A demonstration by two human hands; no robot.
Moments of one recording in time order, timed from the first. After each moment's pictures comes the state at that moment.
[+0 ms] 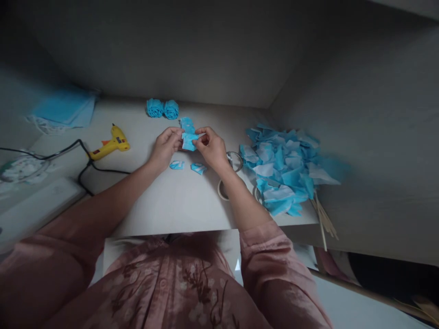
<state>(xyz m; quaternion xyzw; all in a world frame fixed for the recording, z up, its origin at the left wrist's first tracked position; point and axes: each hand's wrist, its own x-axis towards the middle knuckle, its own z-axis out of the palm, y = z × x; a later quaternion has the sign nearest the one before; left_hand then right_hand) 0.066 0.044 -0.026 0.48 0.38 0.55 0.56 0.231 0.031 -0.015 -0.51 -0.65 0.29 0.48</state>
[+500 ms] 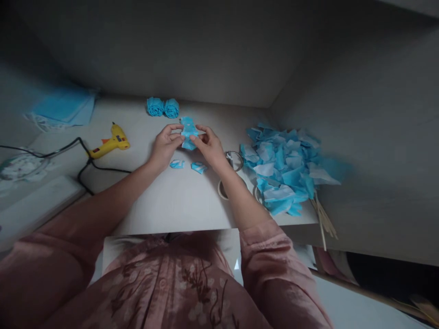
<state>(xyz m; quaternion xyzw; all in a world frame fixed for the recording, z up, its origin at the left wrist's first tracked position) 0.067 0.045 -0.028 0.53 0.40 0.55 0.50 0.226 0.027 -0.016 -0.48 -0.60 0.41 0.50</state>
